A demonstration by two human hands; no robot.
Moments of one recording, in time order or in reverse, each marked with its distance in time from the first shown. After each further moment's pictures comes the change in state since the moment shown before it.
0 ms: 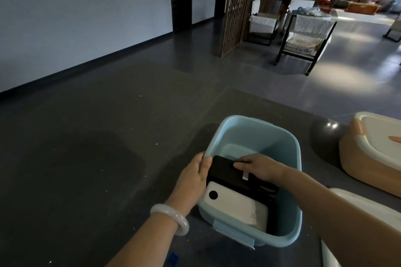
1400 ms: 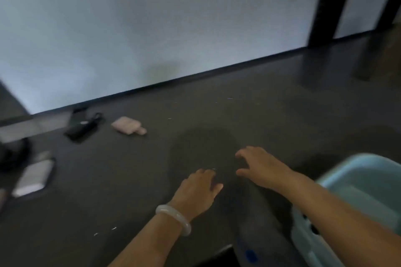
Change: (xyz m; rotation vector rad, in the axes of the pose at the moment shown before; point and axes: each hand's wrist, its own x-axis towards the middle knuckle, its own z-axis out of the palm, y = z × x) left_hand -0.106 -0.061 -0.110 0.628 0.321 -0.295; right_hand 0.008 -0.186 0.091 -0.551 -0.025 -0.741
